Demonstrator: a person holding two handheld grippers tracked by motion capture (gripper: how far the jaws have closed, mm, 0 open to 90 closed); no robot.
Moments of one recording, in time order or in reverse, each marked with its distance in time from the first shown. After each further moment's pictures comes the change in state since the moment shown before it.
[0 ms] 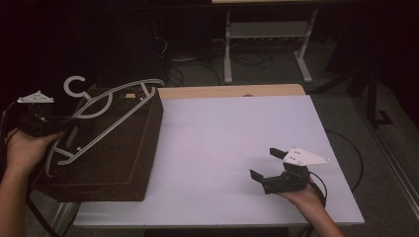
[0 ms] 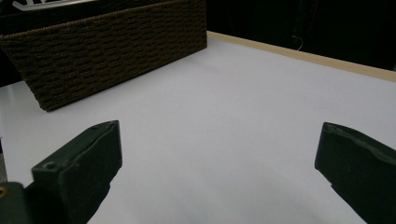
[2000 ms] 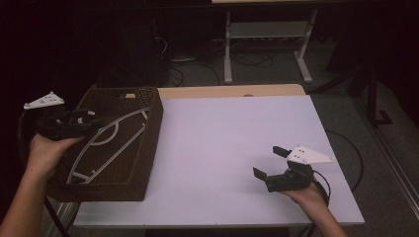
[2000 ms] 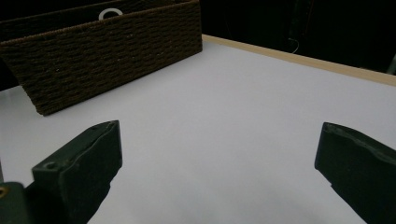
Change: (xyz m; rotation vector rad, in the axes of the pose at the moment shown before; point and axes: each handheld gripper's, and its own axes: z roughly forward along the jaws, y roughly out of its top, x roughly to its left) left arm -0.050 0.011 0.007 -0.233 -0.166 -0.045; right arm -0.006 0.003 -0.006 -0.012 -0.008 0.007
